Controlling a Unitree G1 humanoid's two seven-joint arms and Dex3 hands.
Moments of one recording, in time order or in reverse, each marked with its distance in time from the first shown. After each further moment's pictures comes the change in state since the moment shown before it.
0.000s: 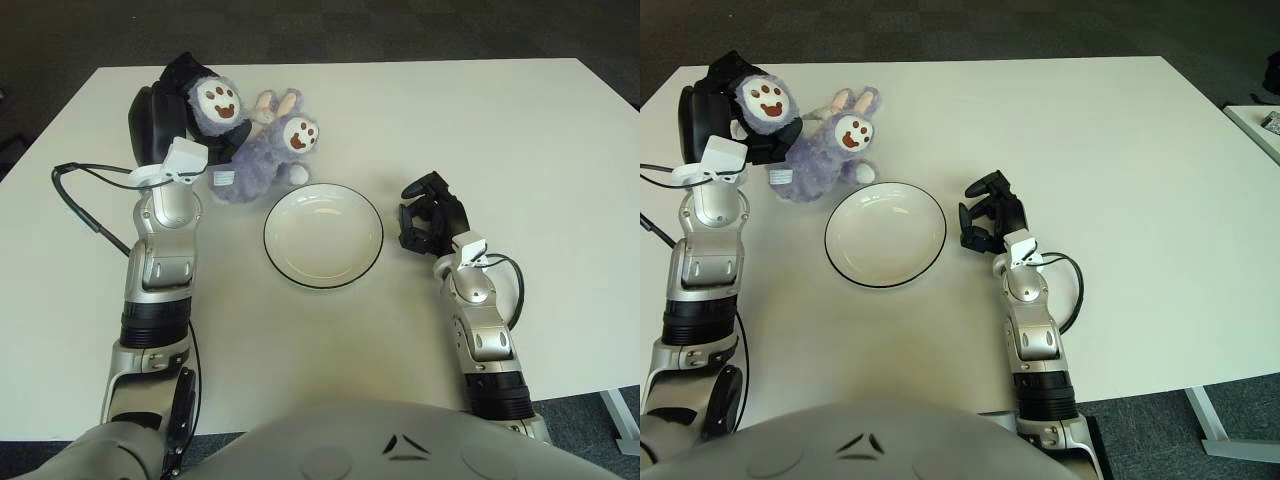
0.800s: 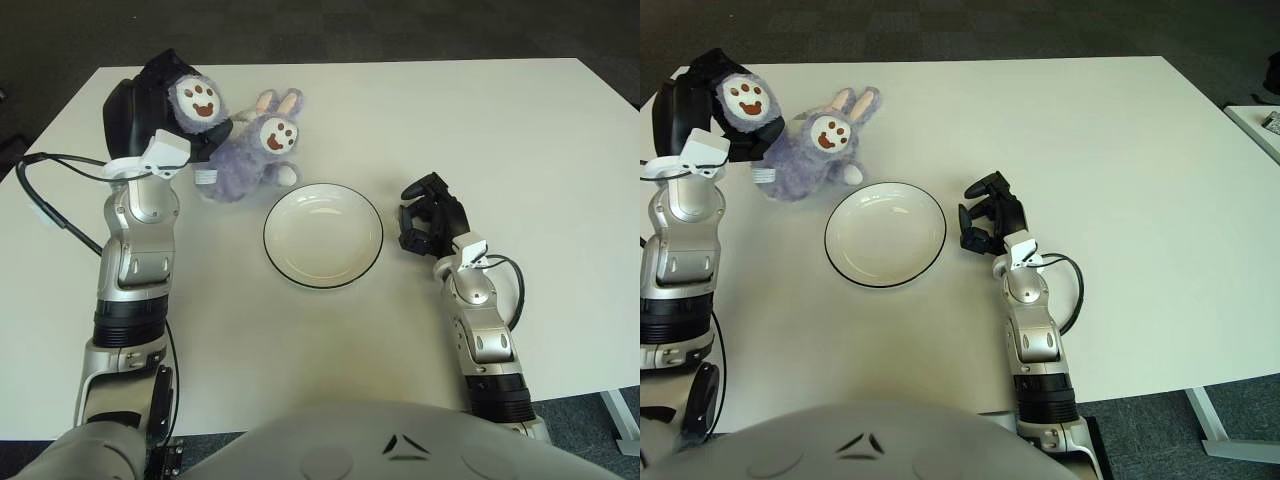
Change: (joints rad) left arm 0.000 0.131 0.041 0.033 0.012 0.034 -0.054; right arm 0.006 0.000 0.001 -0.009 0.000 0.009 0.008
